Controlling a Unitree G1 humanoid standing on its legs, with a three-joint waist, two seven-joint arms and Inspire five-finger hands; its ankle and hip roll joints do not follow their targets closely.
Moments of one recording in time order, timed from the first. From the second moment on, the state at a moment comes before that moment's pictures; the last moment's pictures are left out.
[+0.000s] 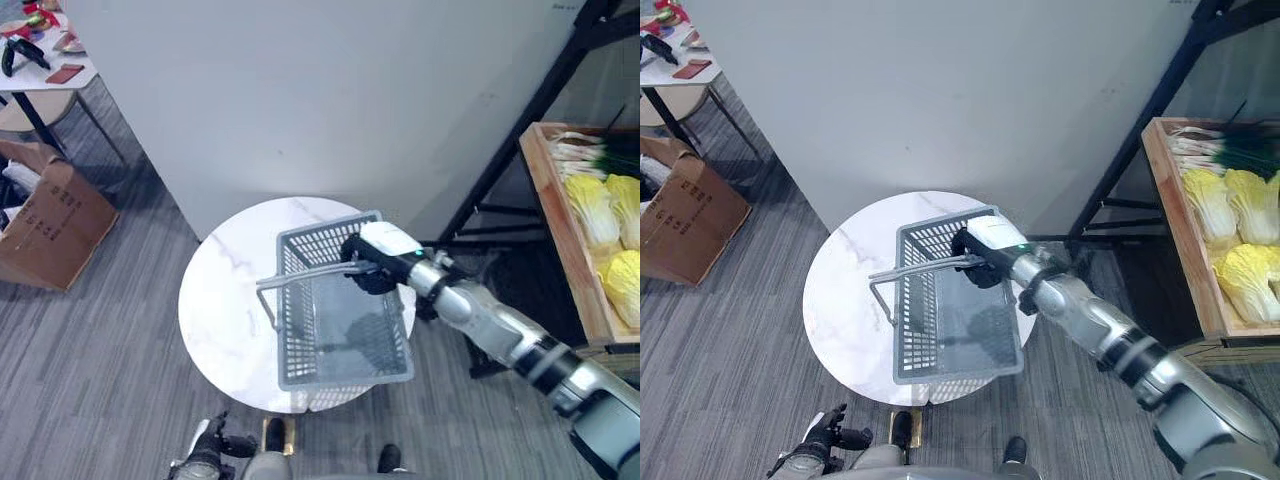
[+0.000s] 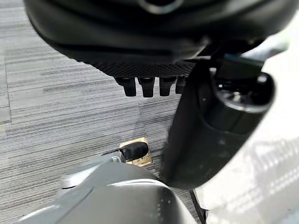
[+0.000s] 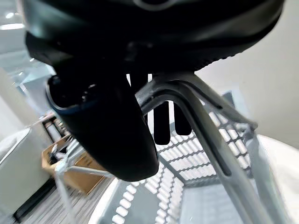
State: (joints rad) left arm -0.02 0.23 -0.18 1.25 -0.03 -0.09 0.12; right arm -0.43 -0.82 0.61 0.09 -0.26 -0.12 -0.01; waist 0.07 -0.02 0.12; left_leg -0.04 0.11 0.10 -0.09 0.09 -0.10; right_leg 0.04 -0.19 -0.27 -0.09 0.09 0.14
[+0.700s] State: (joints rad) left arm 0.08 0.23 -0.16 1.27 0.06 -0.07 0.11; right arm 0.12 -0.85 0.15 -0.04 -0.16 -0.18 -0.01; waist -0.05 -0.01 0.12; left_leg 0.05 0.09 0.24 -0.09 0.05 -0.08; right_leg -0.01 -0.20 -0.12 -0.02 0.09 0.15
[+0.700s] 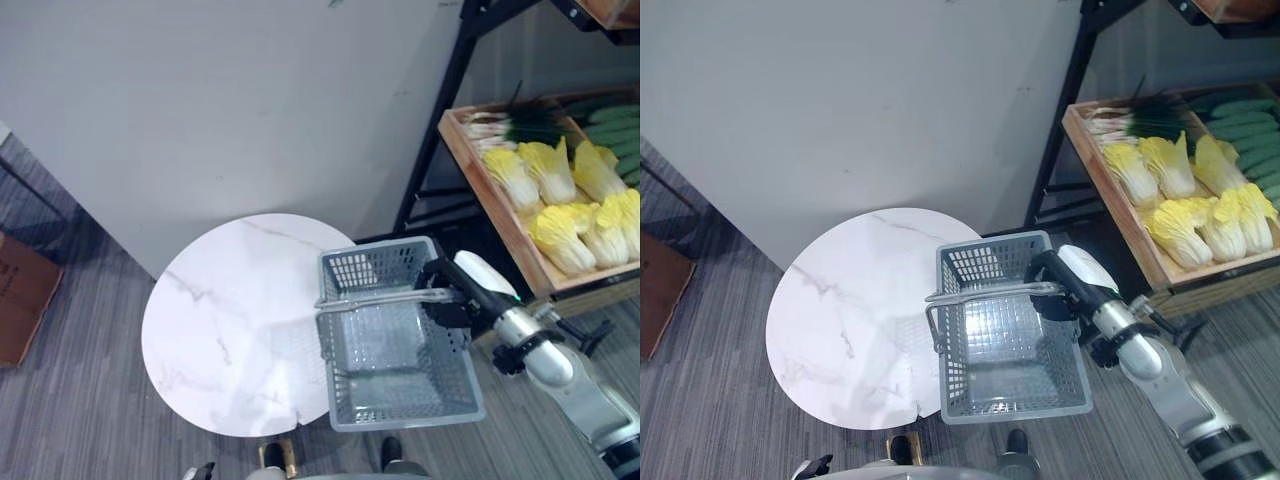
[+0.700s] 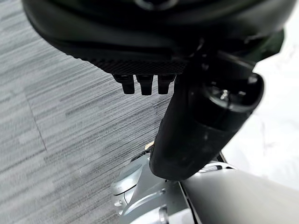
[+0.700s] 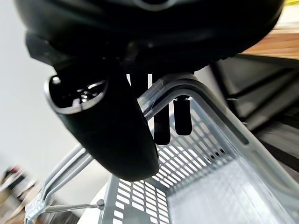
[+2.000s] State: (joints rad) left arm 0.05 0.20 -0.15 1.25 0.08 -0.10 0.21; right arm 0.15 -0.85 0.08 -0.01 -0.26 -0.20 -0.13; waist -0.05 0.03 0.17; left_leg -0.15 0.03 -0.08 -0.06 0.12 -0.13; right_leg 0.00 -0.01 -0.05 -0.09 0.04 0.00
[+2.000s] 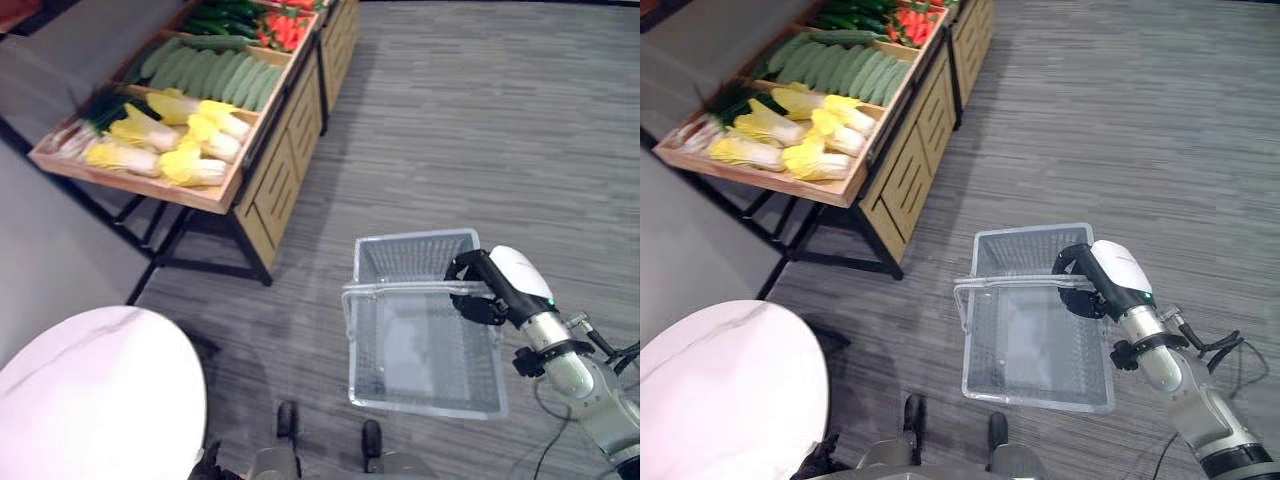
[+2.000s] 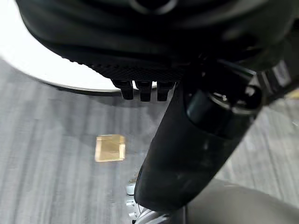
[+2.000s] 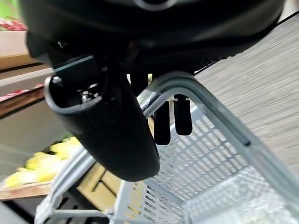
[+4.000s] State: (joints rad) left arm -0.10 0.27 -0.17 1.27 0.12 -0.05 0.26; right arm 0.17 -0.60 0.10 0.28 -0.30 -0.09 -0.25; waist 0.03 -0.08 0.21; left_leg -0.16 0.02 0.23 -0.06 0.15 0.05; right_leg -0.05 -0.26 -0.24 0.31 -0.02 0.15
